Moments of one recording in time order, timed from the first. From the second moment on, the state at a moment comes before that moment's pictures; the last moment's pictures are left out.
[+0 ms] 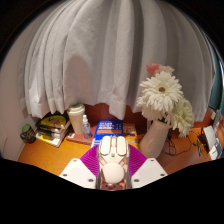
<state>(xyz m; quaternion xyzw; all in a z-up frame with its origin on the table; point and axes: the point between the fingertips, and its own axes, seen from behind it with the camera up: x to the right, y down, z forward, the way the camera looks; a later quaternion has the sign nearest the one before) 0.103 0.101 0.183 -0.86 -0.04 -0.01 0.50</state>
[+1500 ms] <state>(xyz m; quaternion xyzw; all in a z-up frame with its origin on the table) 0.051 -0.106 0.214 -0.89 0.00 -0.03 0.46</state>
